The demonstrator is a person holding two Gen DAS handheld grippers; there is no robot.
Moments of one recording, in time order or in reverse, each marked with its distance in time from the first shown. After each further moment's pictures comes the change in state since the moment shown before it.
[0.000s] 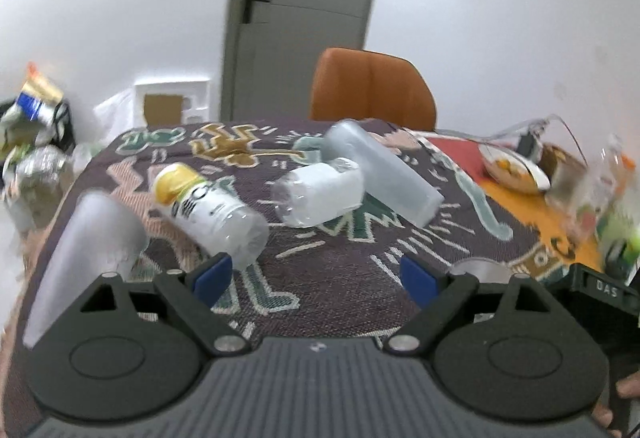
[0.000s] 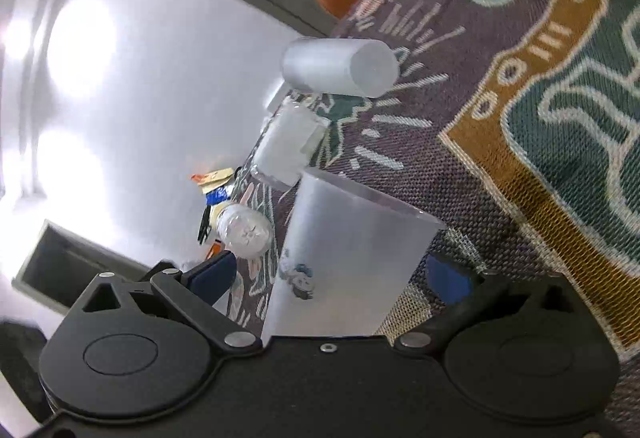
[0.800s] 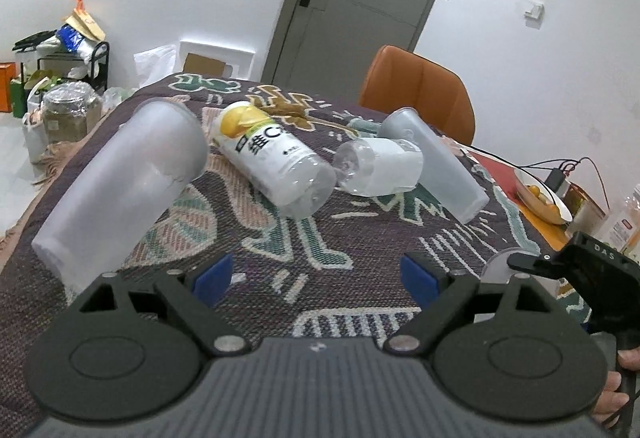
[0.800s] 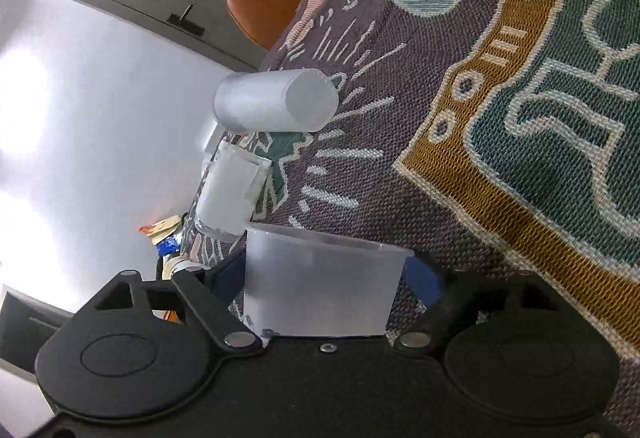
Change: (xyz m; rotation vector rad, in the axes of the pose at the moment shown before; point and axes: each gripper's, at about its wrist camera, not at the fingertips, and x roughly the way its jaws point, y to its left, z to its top) left arm 0.000 0.052 -0.039 -0.195 0.011 0.035; right arm 0.019 0.000 0.012 0.098 -0.102 -0.163
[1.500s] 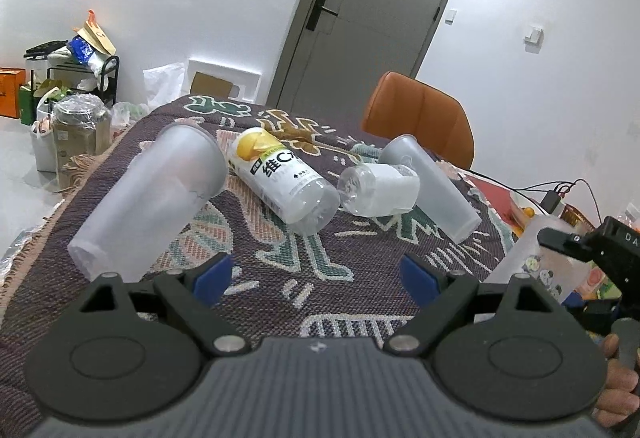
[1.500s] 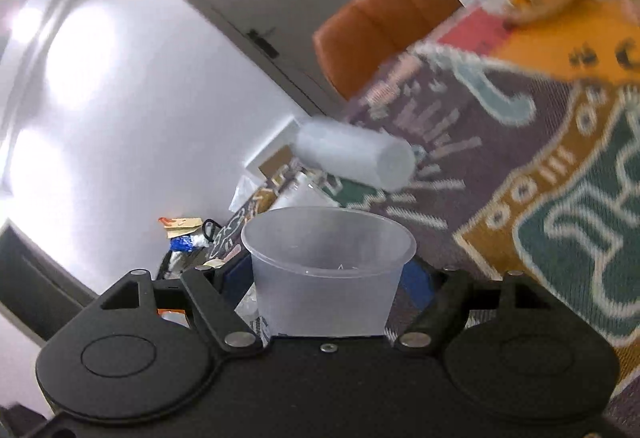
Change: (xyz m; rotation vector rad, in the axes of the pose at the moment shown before) left arm -0.032 0.005 0.000 -0.021 -0.074 0.005; right arm -0.053 0.059 -0.012 -0.370 -0.191 0.062
